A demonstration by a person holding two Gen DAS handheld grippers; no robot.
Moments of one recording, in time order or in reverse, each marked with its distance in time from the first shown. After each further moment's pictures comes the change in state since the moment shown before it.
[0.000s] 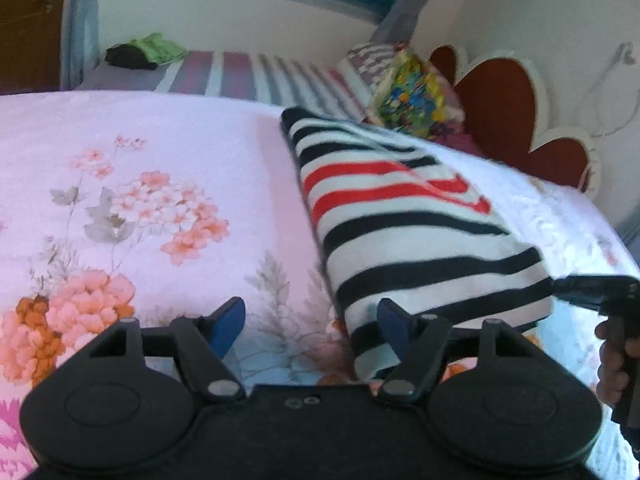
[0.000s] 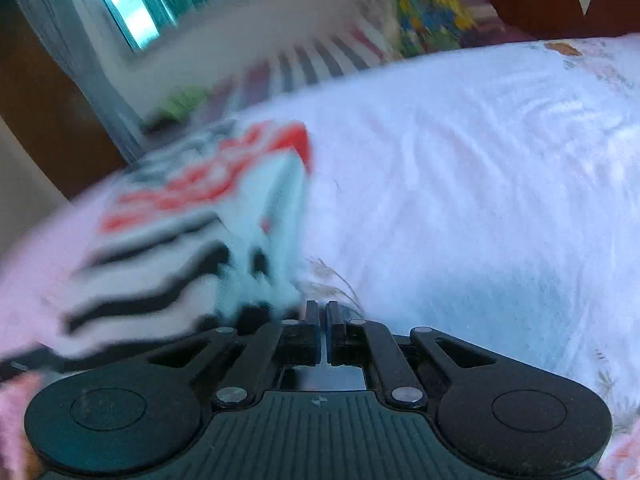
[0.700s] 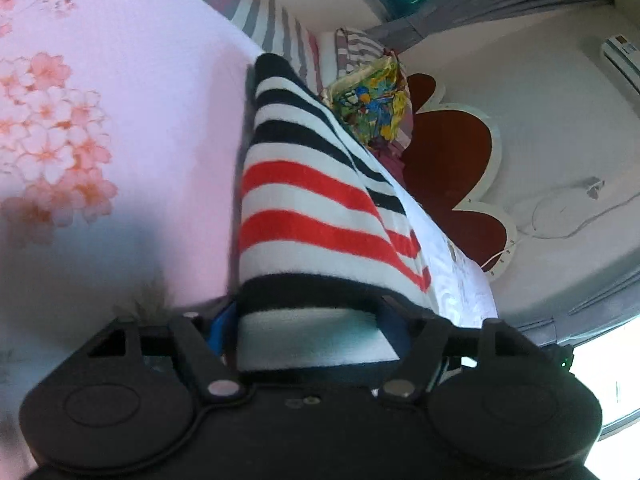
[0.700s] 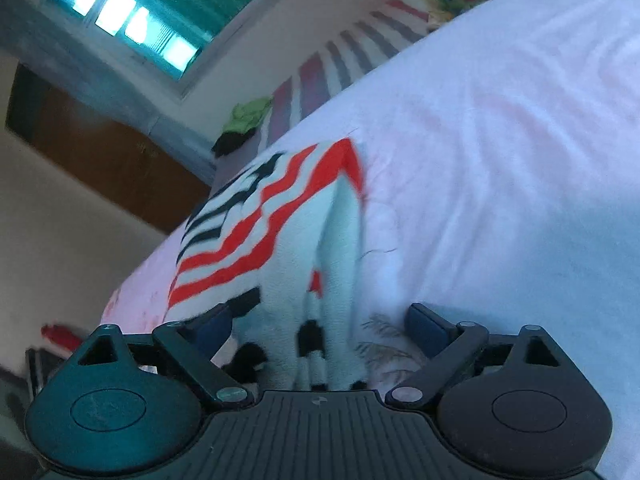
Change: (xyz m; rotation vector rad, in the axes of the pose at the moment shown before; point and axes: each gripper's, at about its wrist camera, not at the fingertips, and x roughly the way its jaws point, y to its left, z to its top) left arm 0.100 0.037 0.031 -0.416 0.130 -0.398; right arm 0.043 -0.016 0.032 0.102 0.199 0.258
